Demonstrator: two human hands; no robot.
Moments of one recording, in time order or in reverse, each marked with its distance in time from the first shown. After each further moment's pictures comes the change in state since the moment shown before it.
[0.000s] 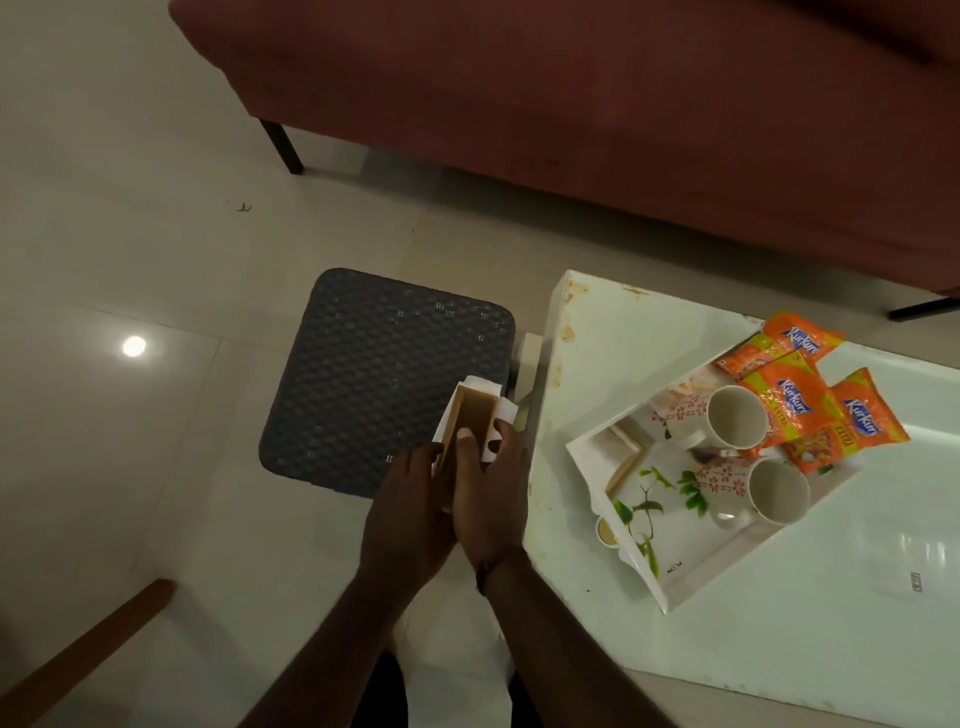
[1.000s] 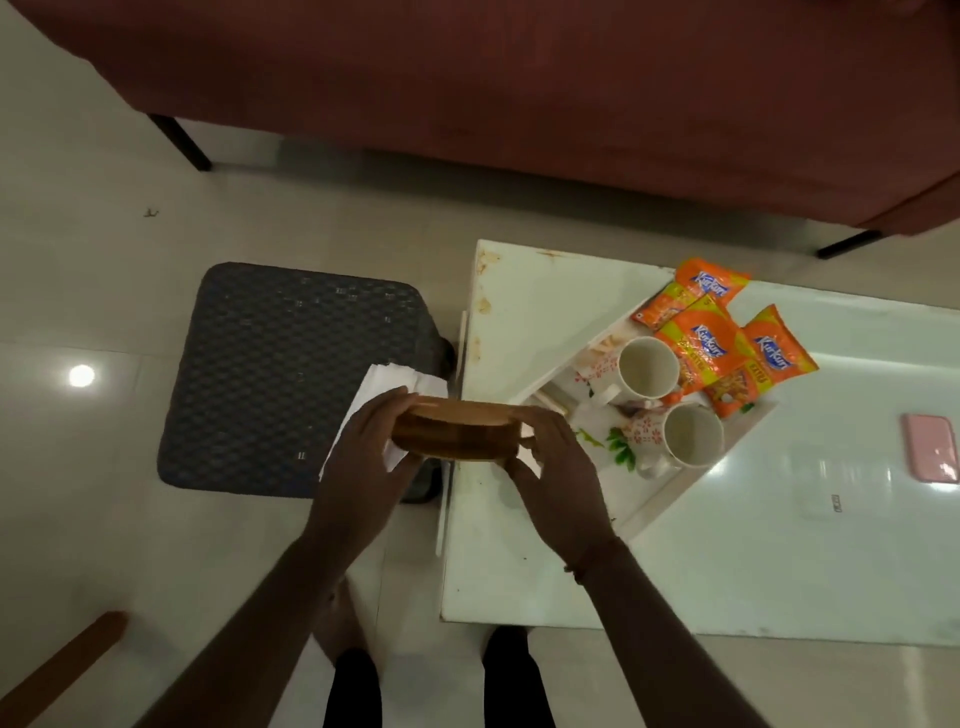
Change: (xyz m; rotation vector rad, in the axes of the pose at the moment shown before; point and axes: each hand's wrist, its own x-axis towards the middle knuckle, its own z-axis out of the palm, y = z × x) left_hand 0.033 0.035 0.026 -0.106 0.005 0.192; right_hand 0.039 0.056 -0.162 -0.283 -0.100 -0.487
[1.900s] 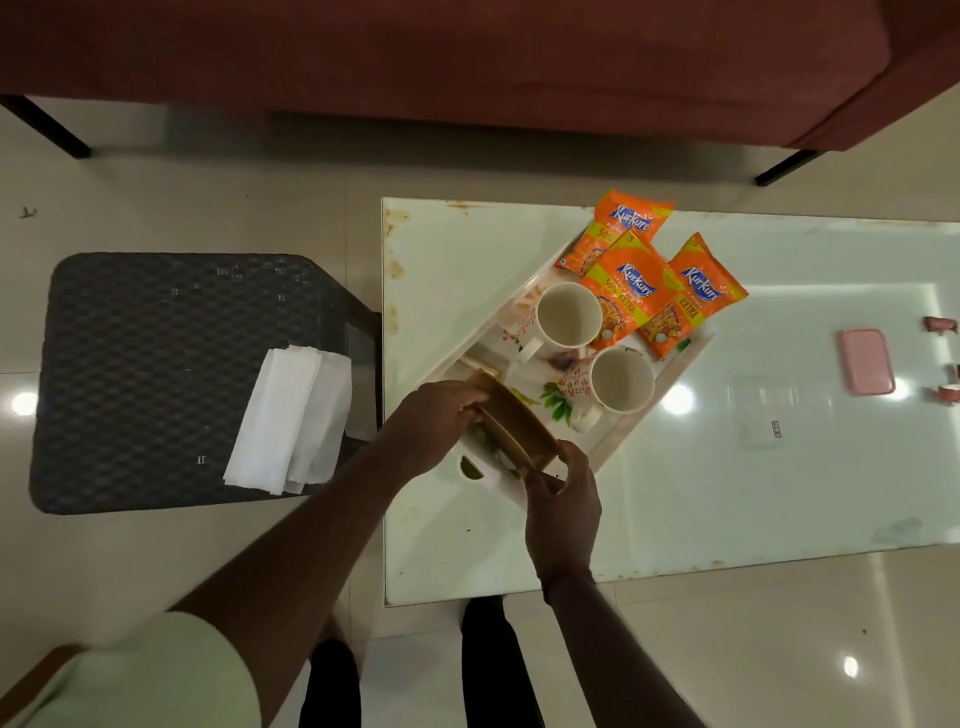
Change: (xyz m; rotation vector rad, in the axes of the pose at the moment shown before) left_hand 0.058 0.063 0.124 0.067 -0.573 0.105; right_hand -0.068 0.091 0.006 0.287 0.416 0.667
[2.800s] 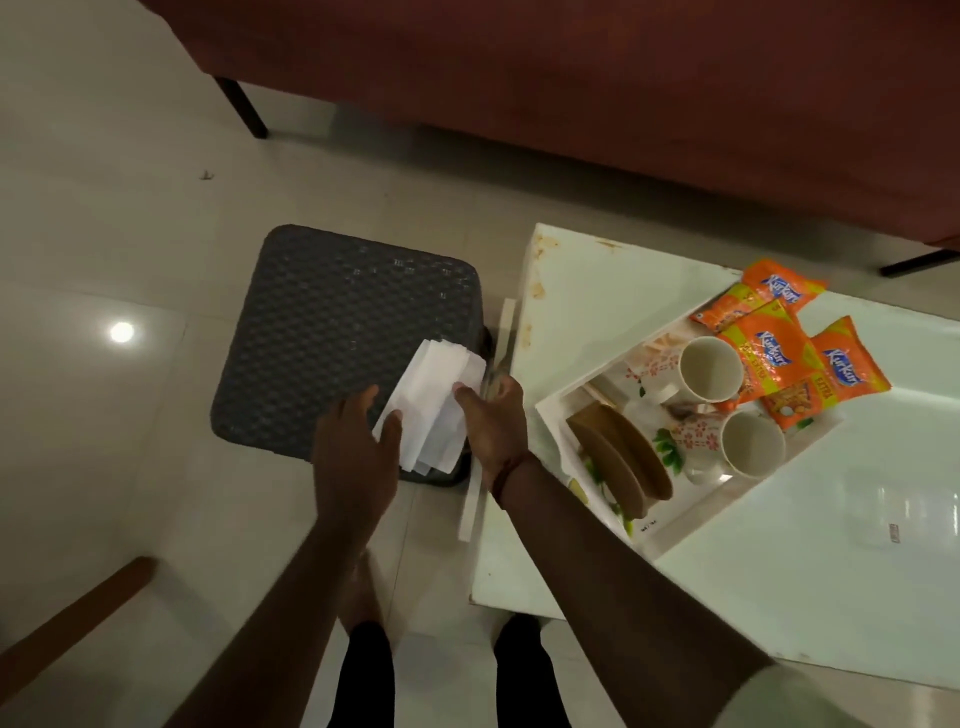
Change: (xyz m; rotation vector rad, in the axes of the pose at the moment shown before) left_hand -0.147 -0.092 -0.069 -0.045 0.706 -0.618; right_hand -0.034 -0.137 0.171 0.115 -0.513 0.134
